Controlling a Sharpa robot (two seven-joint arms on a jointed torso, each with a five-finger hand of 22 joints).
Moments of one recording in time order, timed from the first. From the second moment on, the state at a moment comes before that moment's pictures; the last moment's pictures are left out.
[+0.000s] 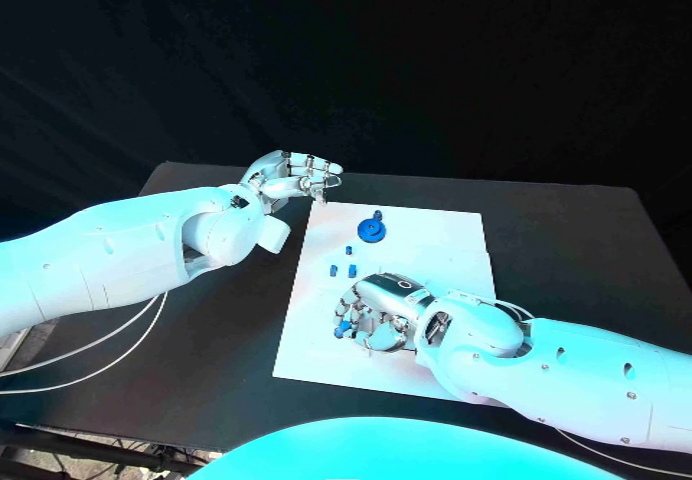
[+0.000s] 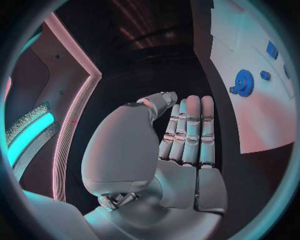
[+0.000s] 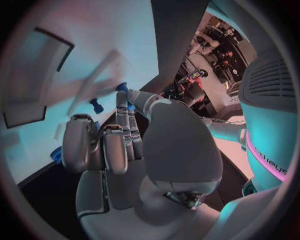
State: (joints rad) left arm 1.15 -0.86 0.00 1.44 -0.16 -0.21 0.29; left_hand 1.43 -0.21 0.54 0.02 0.32 0.87 0.20 0.31 0.24 0.96 0.13 0.45 0.17 1.01 0.06 1.10 0.42 0.17 0.80 0.15 0.99 0.72; right arm 1.03 -0.61 -0.17 1.70 -1.55 -0.34 -0.17; right_hand 1.39 -0.20 0.61 0.13 0.12 1.08 0.11 0.24 0.36 1.32 0.04 0.14 0.12 1.47 -0.03 1.45 1.28 0.07 1.47 0.07 1.25 1.31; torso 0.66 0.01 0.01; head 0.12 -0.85
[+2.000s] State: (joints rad) left arm 1.15 -0.87 -0.02 1.44 -0.16 -0.20 0.29; left_hand 1.43 -0.21 0.54 0.02 0.32 0.87 0.20 0.31 0.24 0.96 0.13 0.45 0.17 1.01 0.06 1.10 0.42 0.17 0.80 0.15 0.99 0.72; right arm 1.16 -1.06 -0.16 1.87 -1.10 -0.42 -0.18; right_hand 1.26 -0.23 0.28 0.21 0.20 0.89 0.12 0.38 0.48 1.43 0.04 1.34 1.27 1.46 -0.03 1.52 1.31 0.05 1.47 0.07 1.38 1.31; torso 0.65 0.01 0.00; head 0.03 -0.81
